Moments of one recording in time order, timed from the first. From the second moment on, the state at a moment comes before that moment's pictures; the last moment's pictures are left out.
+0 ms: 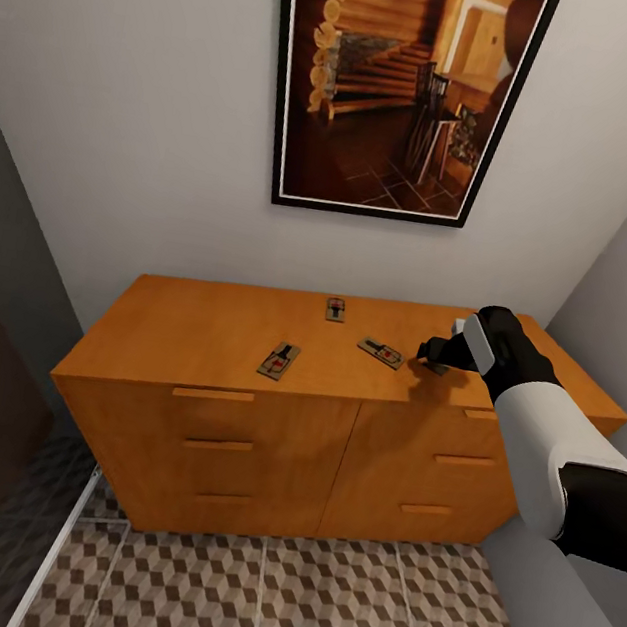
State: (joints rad) left arm -0.14 0.14 0.14 0.07 0.01 -0.80 -0.09; right arm -1.38 -0.09 0.04 -0.48 -0.18 0.98 -0.12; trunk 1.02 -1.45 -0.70
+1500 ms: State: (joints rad) left arm -0.14 0.14 0.14 0.07 0.01 -0.80 -0.09; right arm -1.38 -0.09 0.04 -0.48 -0.18 0.98 -0.13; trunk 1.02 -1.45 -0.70
